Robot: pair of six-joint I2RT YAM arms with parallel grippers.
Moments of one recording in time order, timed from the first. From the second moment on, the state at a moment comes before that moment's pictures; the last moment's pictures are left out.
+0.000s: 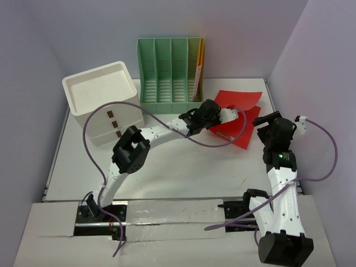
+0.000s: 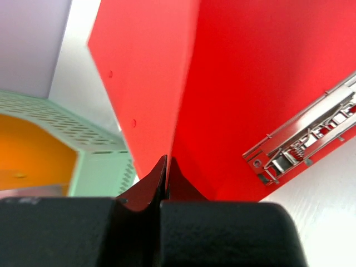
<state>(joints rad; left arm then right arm) -0.98 2.28 1.85 -0.08 -0.13 0.58 -0.19 0.77 0.72 -0.40 0.15 0.89</state>
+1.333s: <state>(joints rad) -0.74 2.16 2.28 -0.67 0.26 -0.03 0.55 0.70 1.08 -0.70 -0.13 0.06</state>
